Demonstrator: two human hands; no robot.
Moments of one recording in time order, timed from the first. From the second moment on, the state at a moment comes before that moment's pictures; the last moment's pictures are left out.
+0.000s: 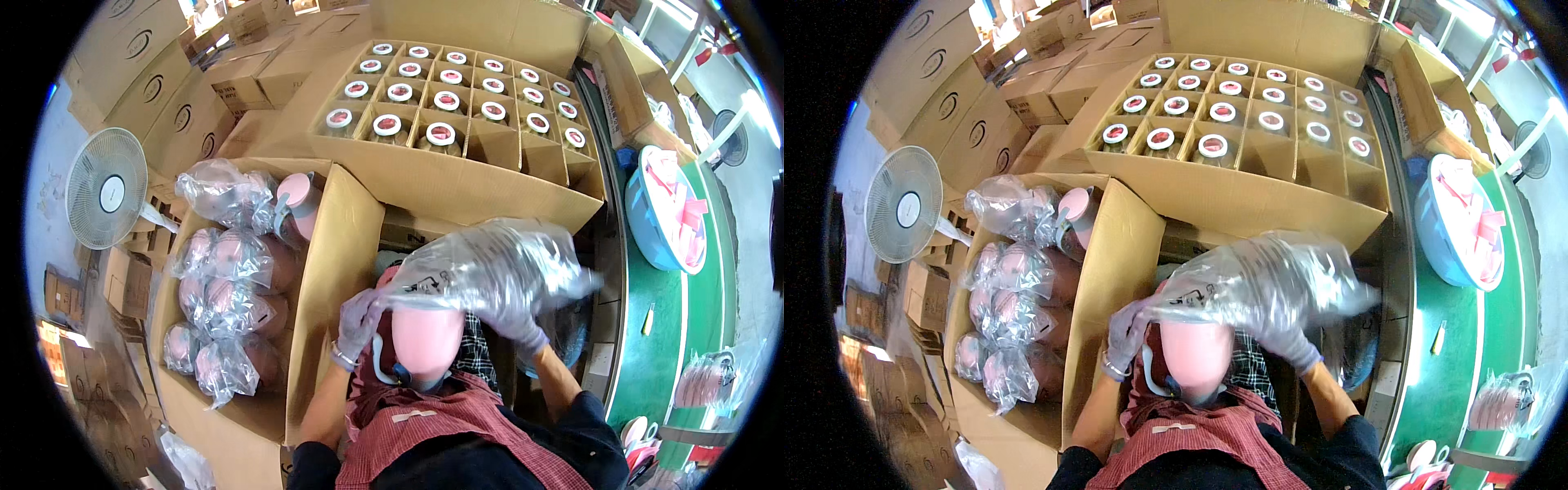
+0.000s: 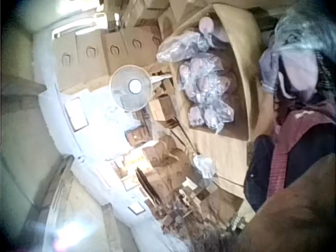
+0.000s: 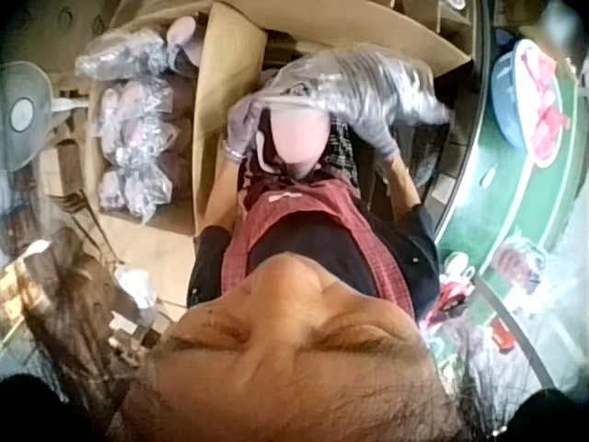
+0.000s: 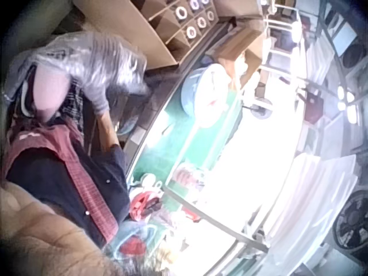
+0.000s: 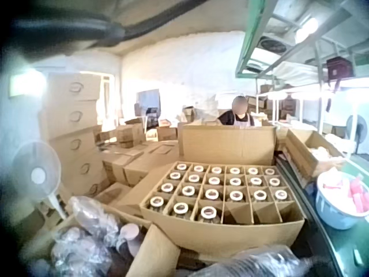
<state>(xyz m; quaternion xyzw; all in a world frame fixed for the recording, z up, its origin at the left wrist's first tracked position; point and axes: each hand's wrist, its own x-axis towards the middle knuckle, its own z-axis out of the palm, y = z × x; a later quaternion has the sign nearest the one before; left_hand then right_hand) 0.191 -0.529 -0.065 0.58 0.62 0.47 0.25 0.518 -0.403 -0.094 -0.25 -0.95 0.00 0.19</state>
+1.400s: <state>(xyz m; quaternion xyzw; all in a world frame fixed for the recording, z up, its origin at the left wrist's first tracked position) 0.240 -0.589 0.069 0.54 0.51 0.65 0.15 0.452 -0.498 -0.006 -0.25 -0.88 0.26 0.32</state>
